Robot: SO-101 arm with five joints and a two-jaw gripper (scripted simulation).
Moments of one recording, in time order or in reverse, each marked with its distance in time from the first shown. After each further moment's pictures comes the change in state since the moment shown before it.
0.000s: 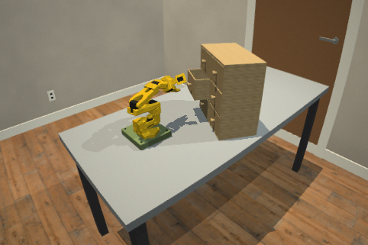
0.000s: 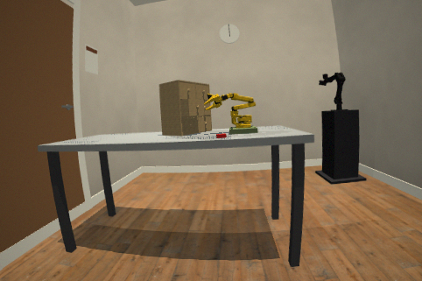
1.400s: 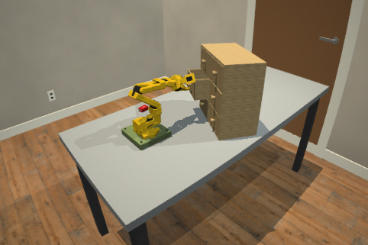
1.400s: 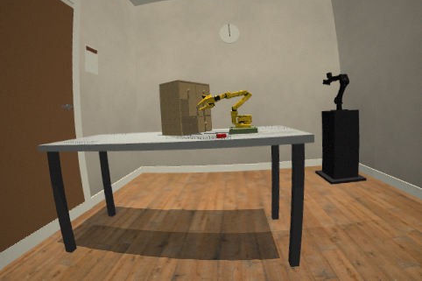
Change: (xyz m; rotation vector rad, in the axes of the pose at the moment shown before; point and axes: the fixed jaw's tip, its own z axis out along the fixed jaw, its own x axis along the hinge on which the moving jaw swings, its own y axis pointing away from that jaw) arm -0.035 -0.012 0.035 0.089 -0.110 0.050
